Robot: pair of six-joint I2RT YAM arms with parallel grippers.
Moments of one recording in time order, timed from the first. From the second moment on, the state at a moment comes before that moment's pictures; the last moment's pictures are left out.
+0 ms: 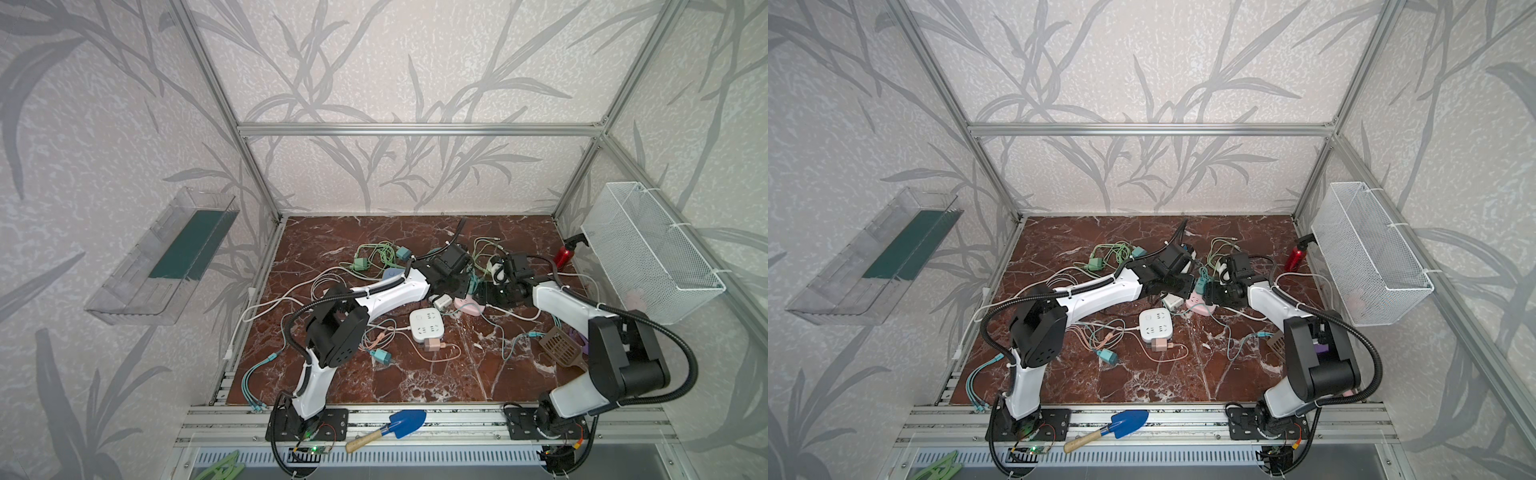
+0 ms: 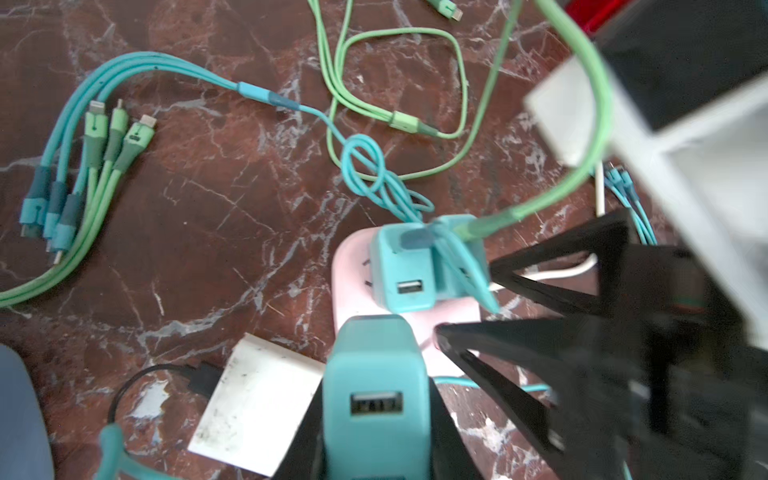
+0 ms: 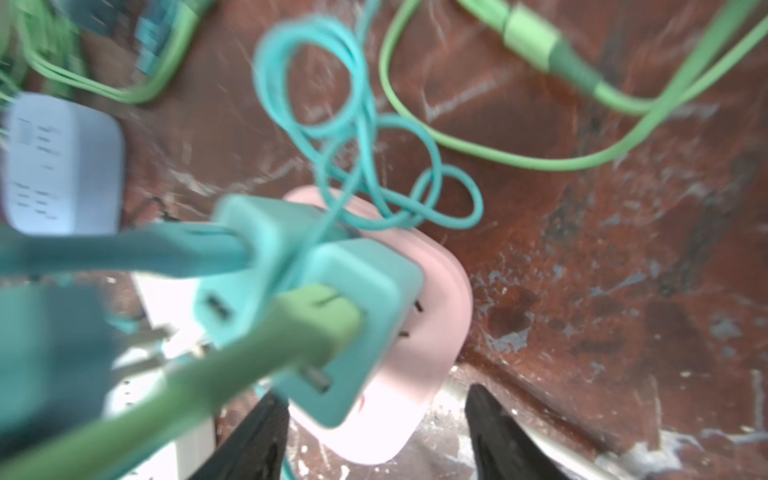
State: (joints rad) left arm -0.84 2.04 1.60 -0.44 0.02 -0.45; right arm 0.20 1.51 0.88 -0.40 -0.28 0.27
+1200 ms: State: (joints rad) left arm -0.68 2.16 1.71 -0.52 0.36 -0.51; right arm 0.12 1.60 0.93 -0.30 -0.44 -0.47
